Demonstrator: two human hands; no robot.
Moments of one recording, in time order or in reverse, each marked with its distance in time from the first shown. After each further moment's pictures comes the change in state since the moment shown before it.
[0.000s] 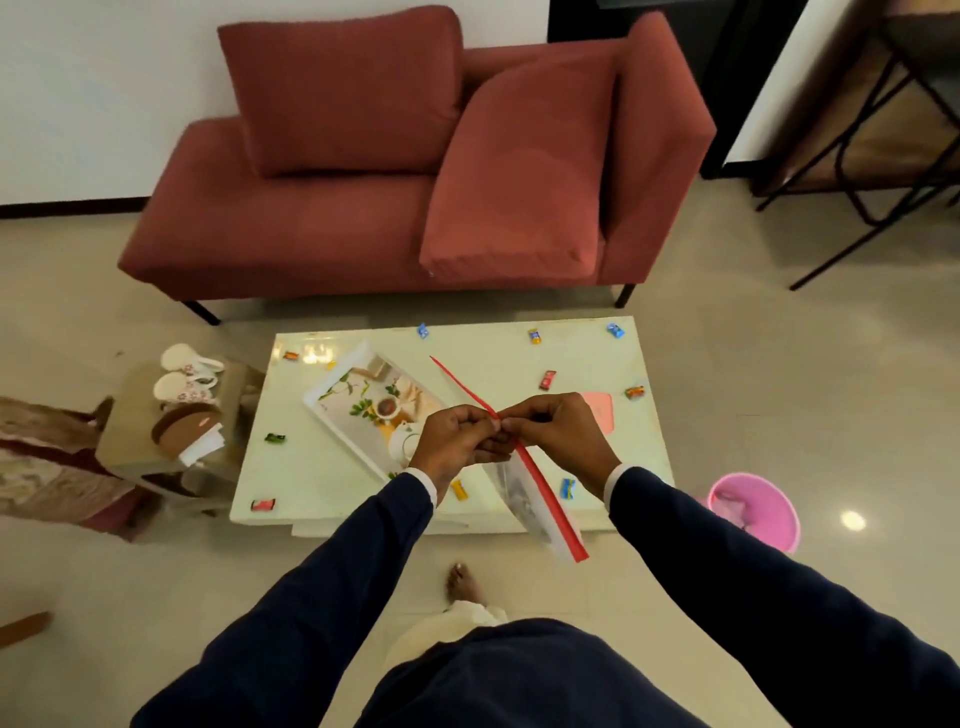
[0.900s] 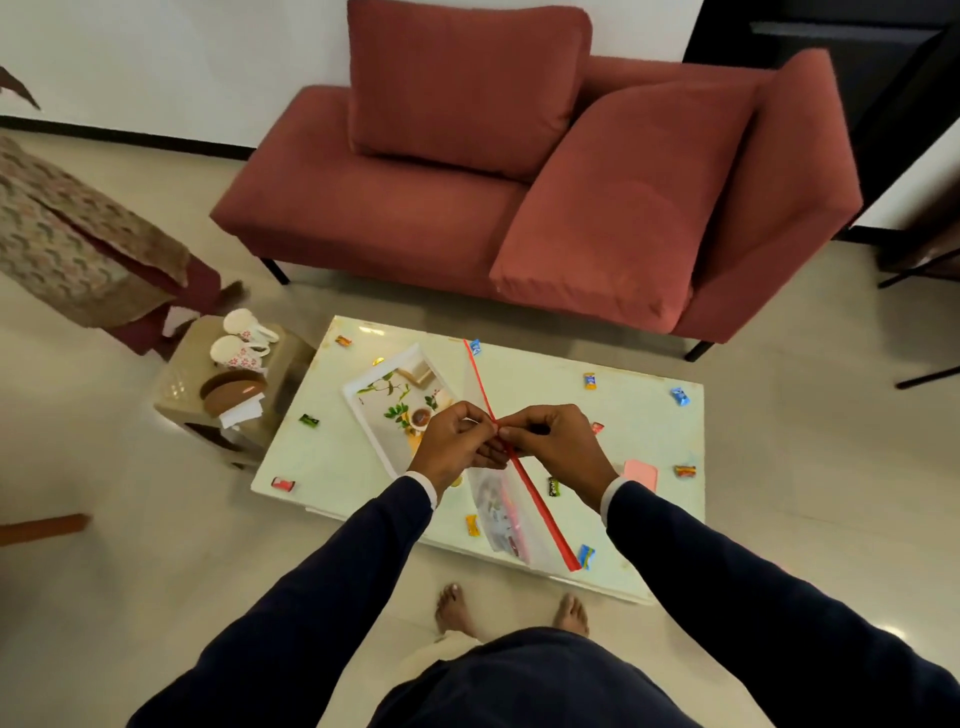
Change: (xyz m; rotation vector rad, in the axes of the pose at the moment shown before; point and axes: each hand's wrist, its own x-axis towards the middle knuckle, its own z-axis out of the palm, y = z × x) left_hand 0.070 0.043 -0.034 -0.032 0.234 0.030; right_hand 0.118 -0.030 0.012 -0.026 -0.256 -0.081
